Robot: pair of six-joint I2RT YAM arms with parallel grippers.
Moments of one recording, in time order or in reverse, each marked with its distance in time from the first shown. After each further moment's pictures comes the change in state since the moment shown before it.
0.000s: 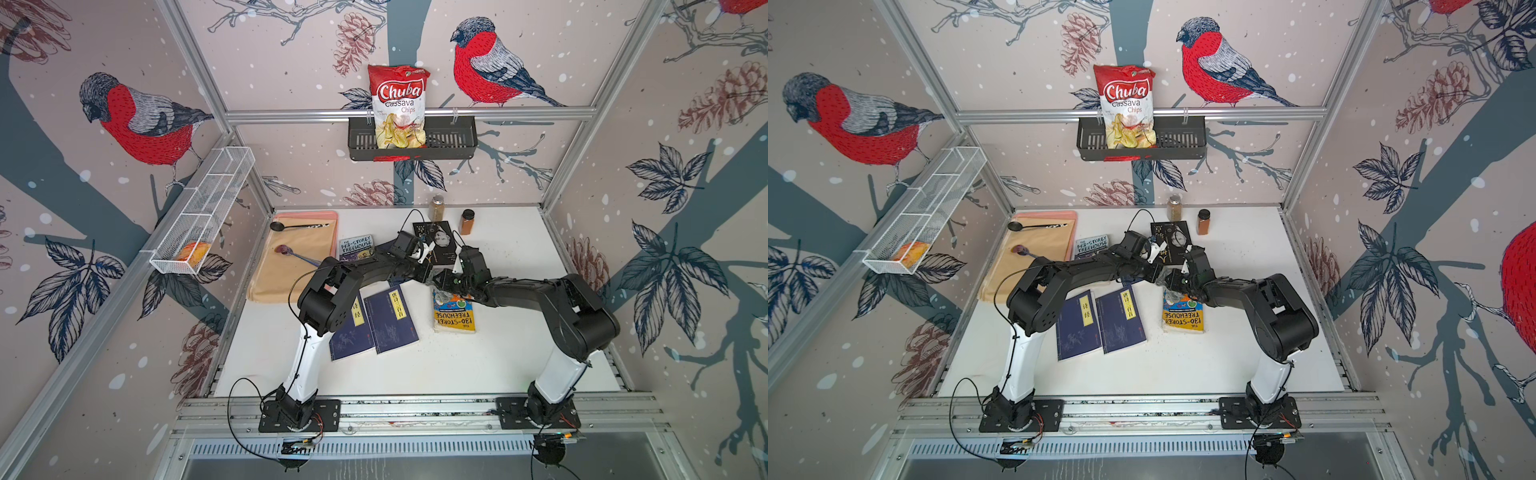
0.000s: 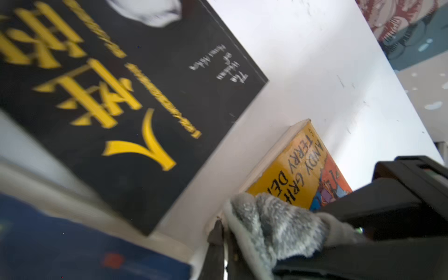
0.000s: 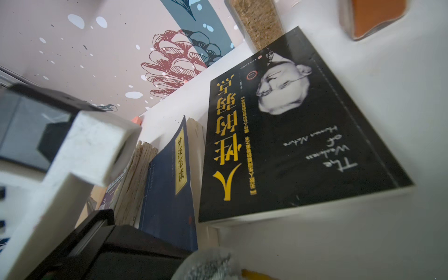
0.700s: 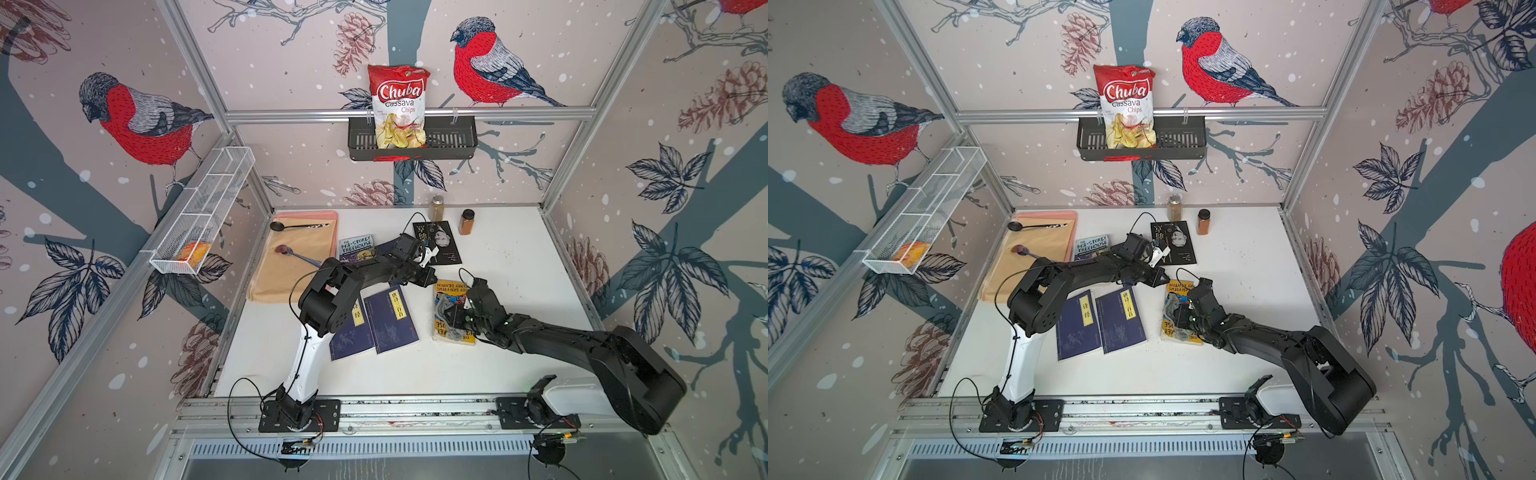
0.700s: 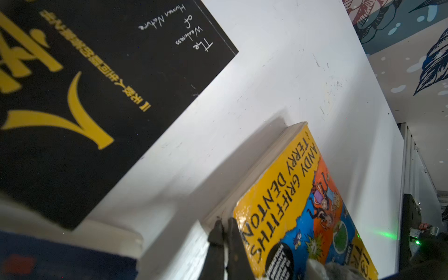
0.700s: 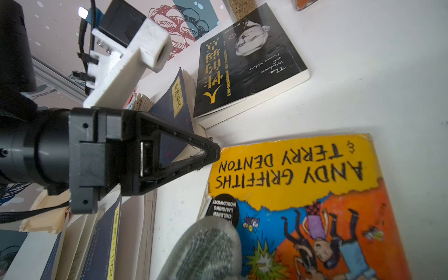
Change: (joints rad) left arm -0.005 -0.001 -0.006 -0.028 0.059 -0.006; right arm 0.144 -0.381 -0.341 -0.092 0.117 0.113
